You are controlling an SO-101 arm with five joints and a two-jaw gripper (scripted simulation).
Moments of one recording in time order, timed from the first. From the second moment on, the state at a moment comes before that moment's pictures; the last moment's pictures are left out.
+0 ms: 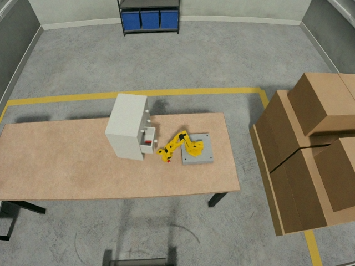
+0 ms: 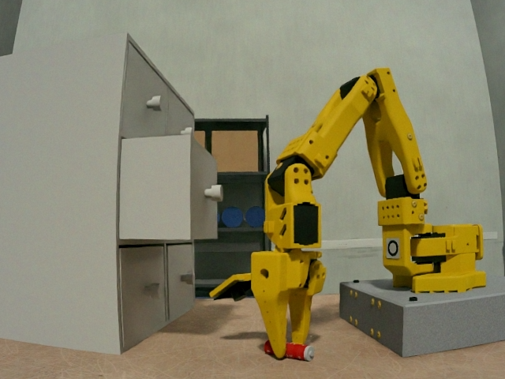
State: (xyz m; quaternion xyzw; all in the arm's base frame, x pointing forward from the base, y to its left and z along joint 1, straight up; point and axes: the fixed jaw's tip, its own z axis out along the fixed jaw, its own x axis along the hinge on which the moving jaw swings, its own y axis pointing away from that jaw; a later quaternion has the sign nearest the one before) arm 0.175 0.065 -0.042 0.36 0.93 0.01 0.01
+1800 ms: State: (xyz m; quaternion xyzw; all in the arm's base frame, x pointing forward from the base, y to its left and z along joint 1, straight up) arm 0.173 0.064 -0.042 0.36 0.93 0.00 0.00
